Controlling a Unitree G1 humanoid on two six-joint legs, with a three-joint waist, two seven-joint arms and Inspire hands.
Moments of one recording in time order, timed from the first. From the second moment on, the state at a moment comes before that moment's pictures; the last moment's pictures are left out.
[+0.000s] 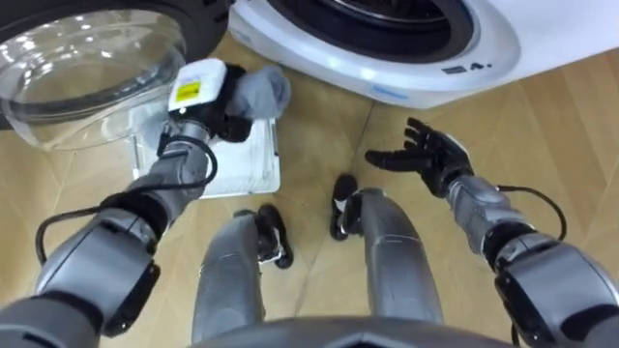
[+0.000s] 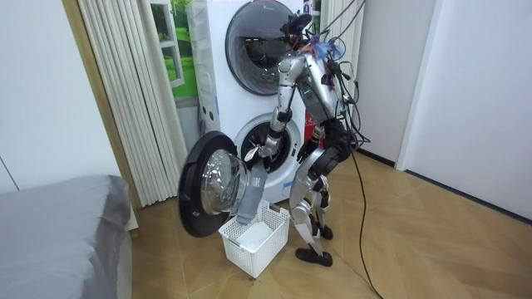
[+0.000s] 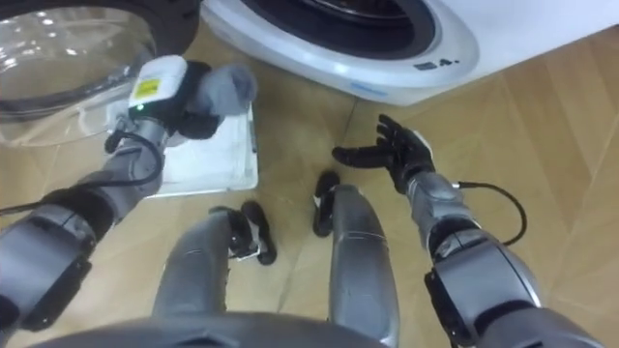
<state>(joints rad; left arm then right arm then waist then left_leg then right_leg) -0.48 0.26 -0.42 1.11 0.44 -0.30 0.55 -0.45 -0.25 0.37 1.31 0.58 -0.21 0.15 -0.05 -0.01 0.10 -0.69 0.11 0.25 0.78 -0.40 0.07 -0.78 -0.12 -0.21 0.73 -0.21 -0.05</state>
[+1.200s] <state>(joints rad) -0.36 0.20 -0.40 0.76 -0.72 -0.34 -0.18 -0.42 -0.22 0.44 1.08 0.27 -0.23 0.31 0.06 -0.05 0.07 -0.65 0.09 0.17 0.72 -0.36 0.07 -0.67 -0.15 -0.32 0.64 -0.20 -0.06</state>
